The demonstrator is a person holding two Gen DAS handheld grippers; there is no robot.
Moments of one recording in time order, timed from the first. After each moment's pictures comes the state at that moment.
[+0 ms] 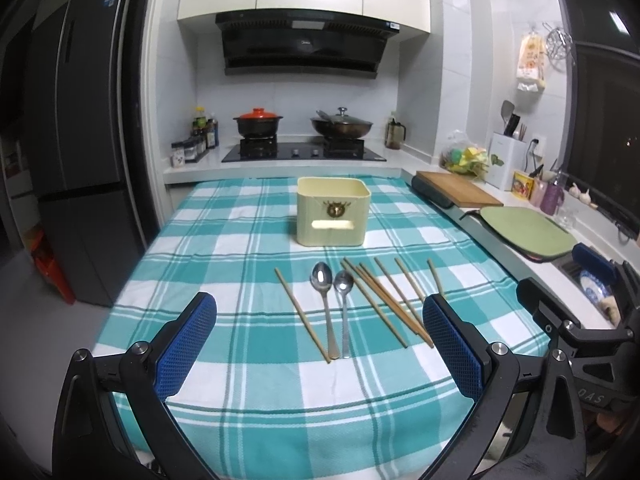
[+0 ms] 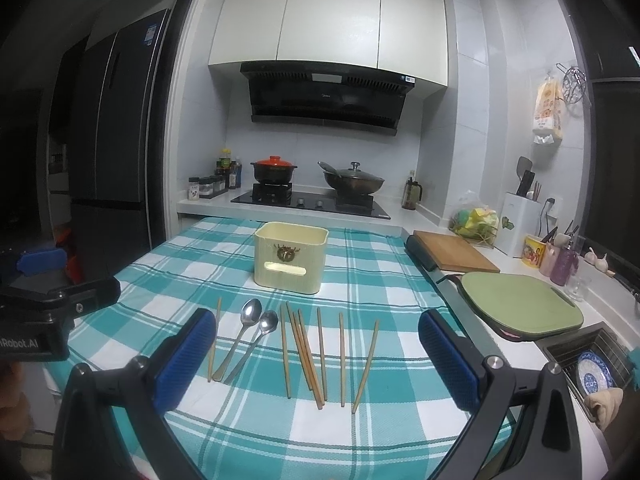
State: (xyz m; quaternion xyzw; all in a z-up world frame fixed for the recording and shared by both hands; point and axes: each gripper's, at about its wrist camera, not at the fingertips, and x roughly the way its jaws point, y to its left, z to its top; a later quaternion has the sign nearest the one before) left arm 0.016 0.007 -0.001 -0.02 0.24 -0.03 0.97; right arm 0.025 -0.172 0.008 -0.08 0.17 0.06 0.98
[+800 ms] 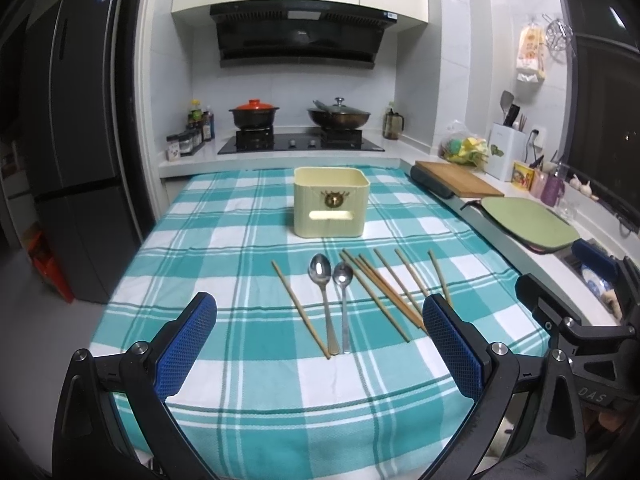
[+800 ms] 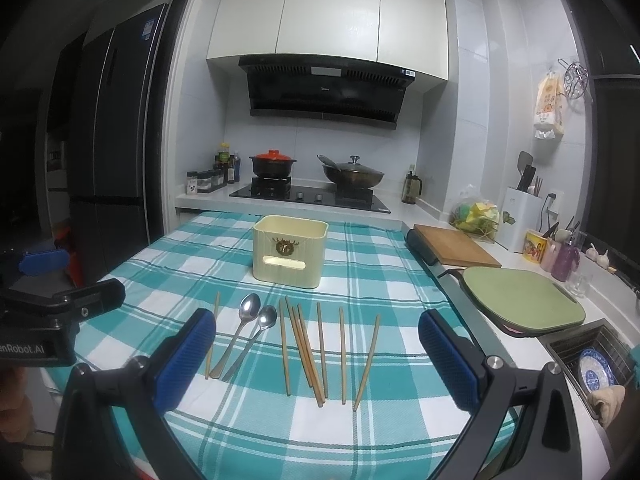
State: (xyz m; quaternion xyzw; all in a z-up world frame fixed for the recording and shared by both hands) left arm 0.029 0.005 -0.009 -0.02 0.26 -0.03 0.97; right arm 0.031 -0.171 0.003 -0.08 0.18 0.06 0.98
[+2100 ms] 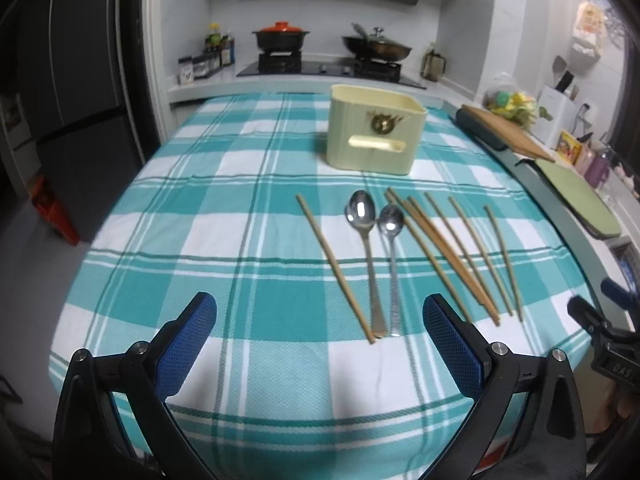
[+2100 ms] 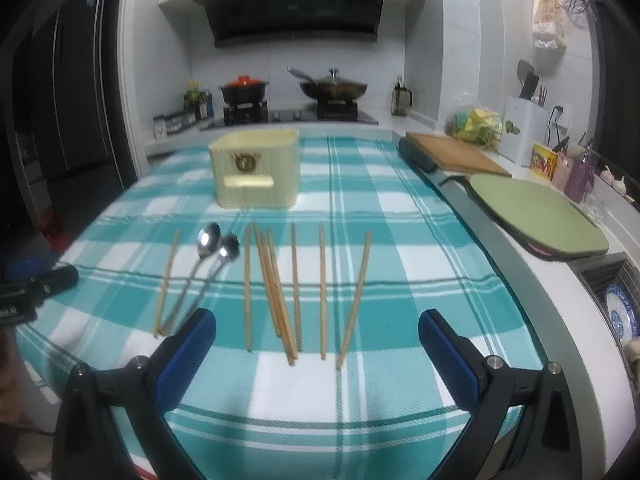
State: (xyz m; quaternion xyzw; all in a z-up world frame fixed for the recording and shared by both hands) left arm 0.123 0.035 -0.089 -0.04 0.38 0.02 0.92; right arm 0.117 -0.218 -0.077 -0.03 0.34 0.03 0.94
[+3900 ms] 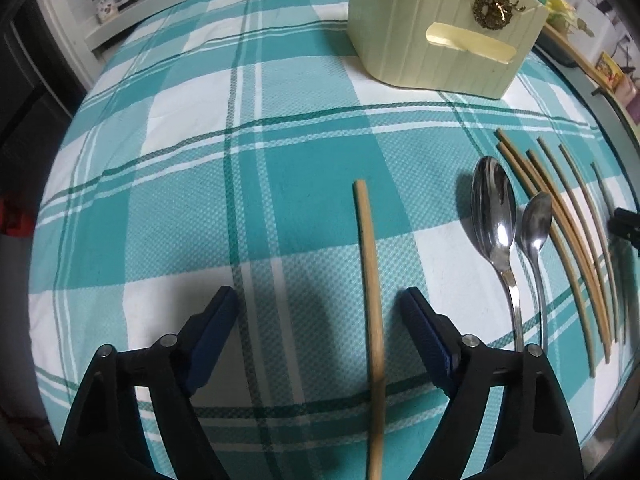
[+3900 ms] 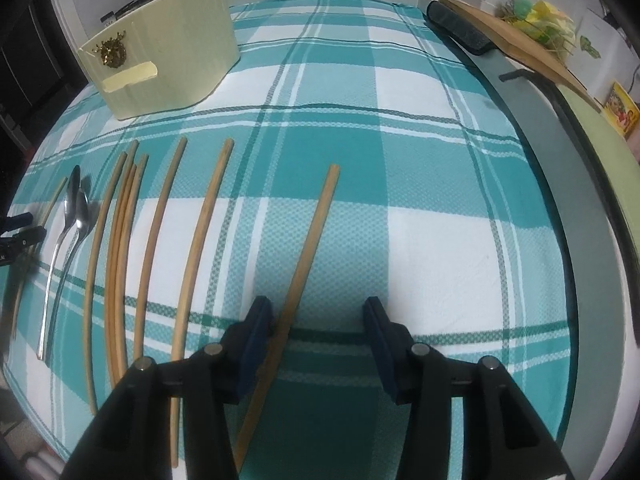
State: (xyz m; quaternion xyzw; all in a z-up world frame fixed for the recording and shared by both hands) left arm 0.337 0.079 -0.192 0.03 0.57 -0.04 0.82; right arm 0.336 -0.275 -0.178 -0.05 0.56 0.07 0.83
